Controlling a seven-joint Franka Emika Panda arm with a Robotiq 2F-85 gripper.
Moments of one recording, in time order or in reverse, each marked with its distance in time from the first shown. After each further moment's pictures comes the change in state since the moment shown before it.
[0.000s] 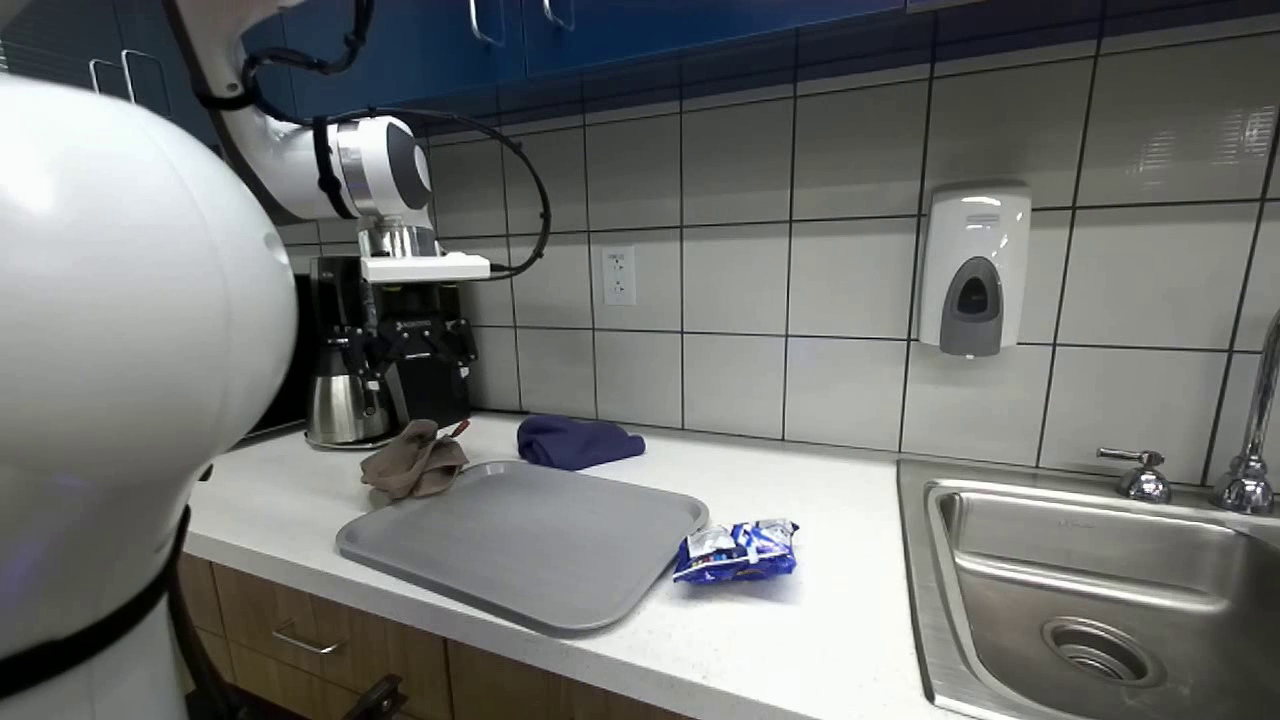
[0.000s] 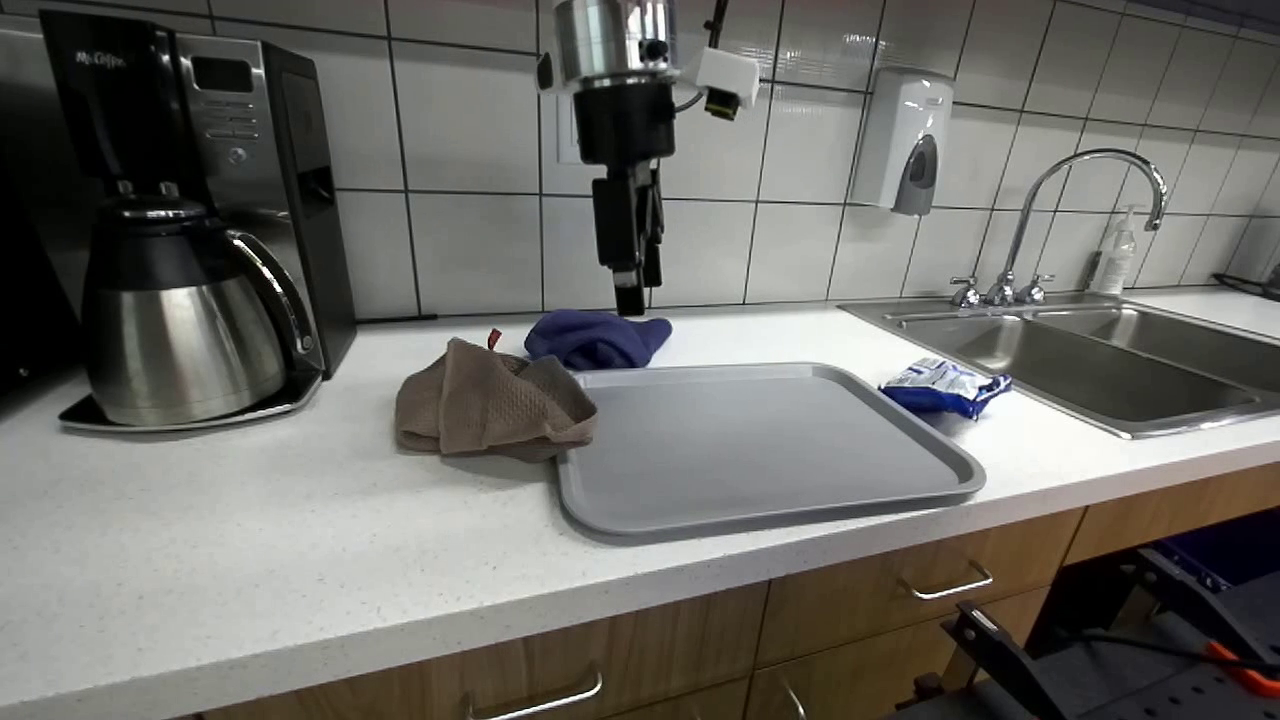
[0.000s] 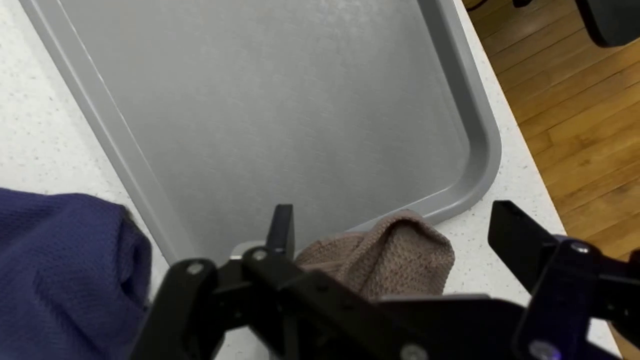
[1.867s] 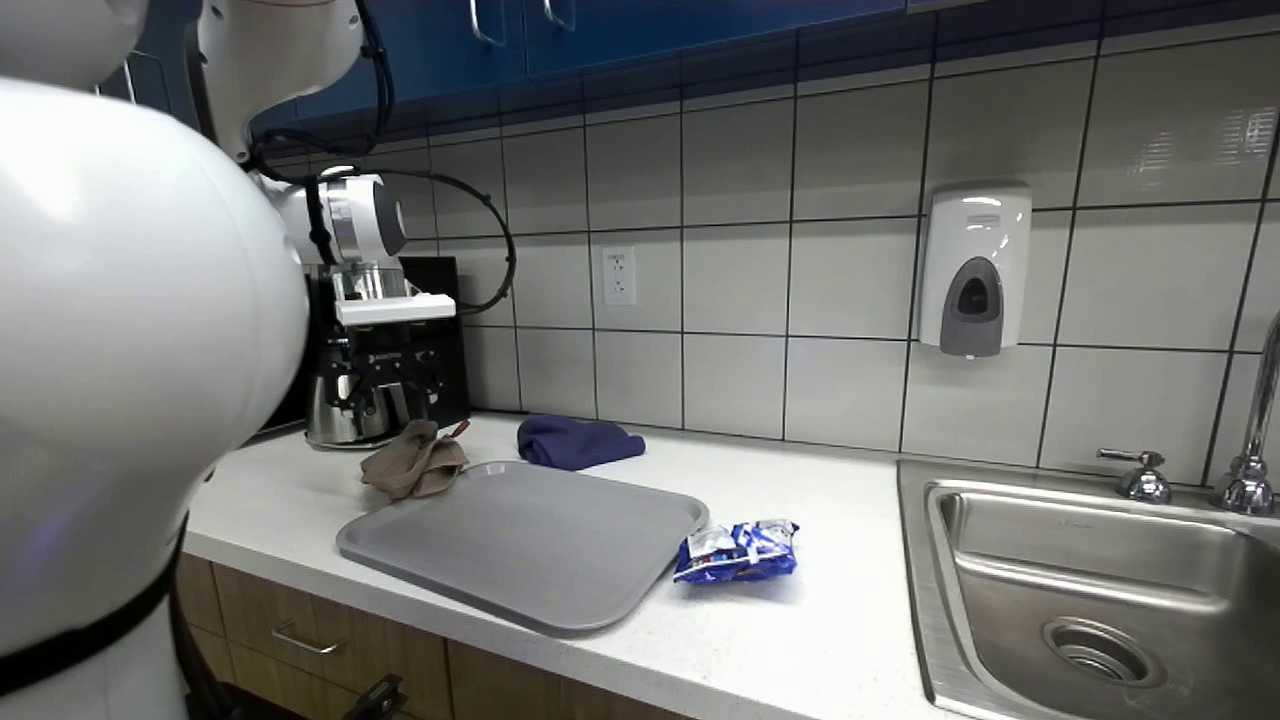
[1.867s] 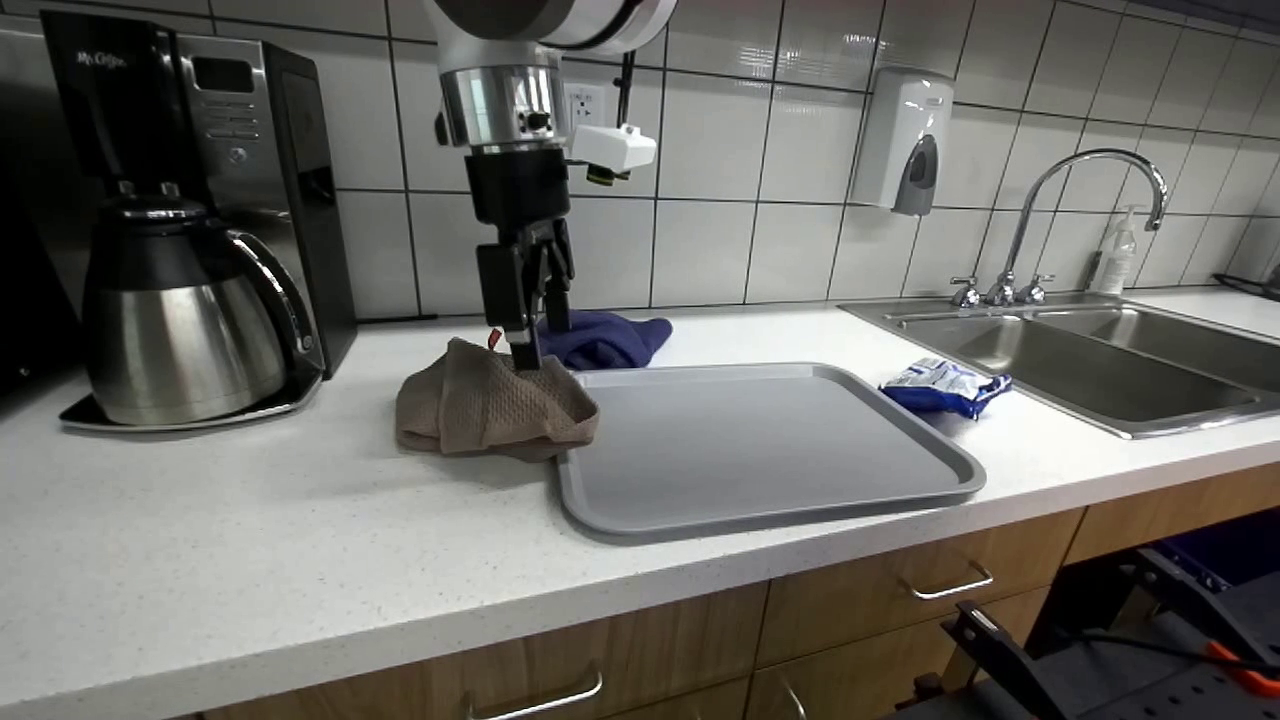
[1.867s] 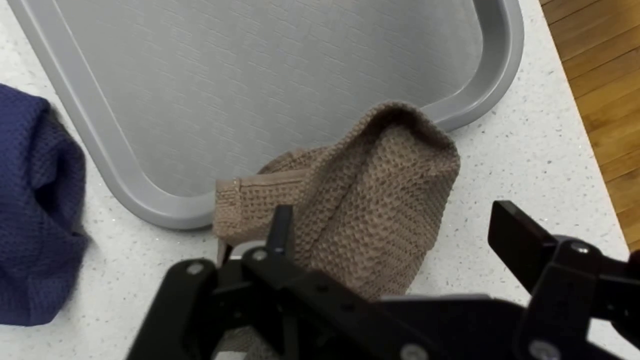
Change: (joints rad) arm 0.067 0.239 0.039 0.192 -0.086 0.038 0.117
